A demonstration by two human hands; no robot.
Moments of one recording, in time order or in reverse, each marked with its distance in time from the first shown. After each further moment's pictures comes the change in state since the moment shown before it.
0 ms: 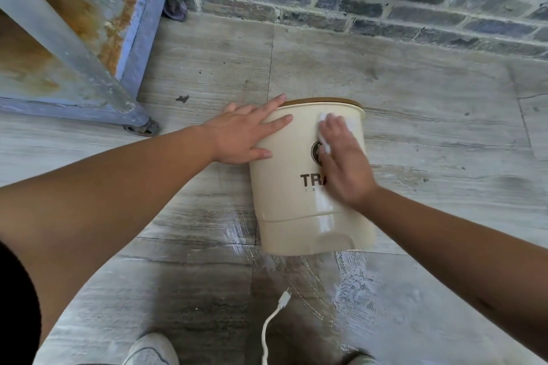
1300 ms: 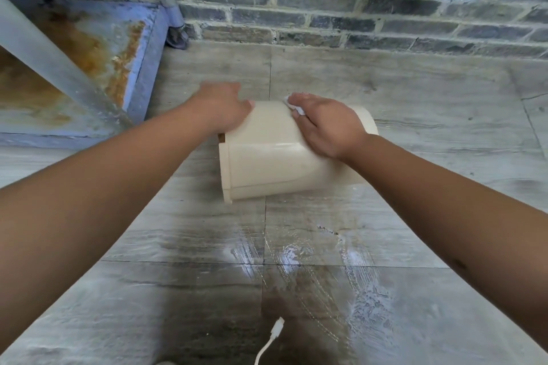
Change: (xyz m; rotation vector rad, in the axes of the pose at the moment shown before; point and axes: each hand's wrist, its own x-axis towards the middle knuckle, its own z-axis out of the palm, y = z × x) left_hand 0.009 -0.003 -0.101 -0.366 -0.113 -0.829; right_hand 0.092 -0.028 -0.034 -0.189 -0.011 -0.187
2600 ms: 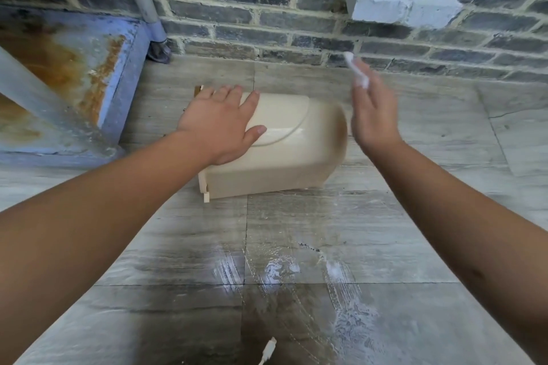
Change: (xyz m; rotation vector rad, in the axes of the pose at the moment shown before) left_hand 0.011 0.014 0.019 0.590 0.361 0.457; right_hand -0.014 0.039 -0.061 0.468 0.546 0.308
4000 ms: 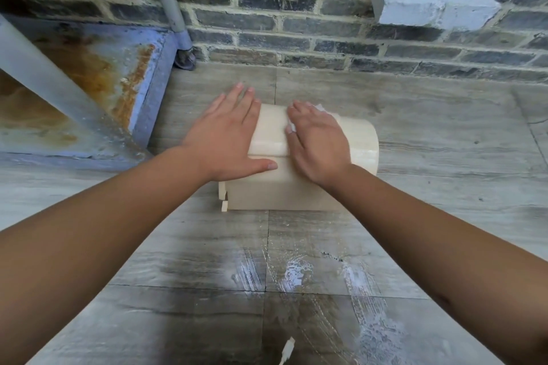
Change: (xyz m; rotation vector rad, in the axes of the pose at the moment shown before) left_hand -0.027 -0.019 -0.002 -0.064 -0.043 0.012; right_hand -0.029 -0.020 0.096 -0.528 -0.363 -0.276
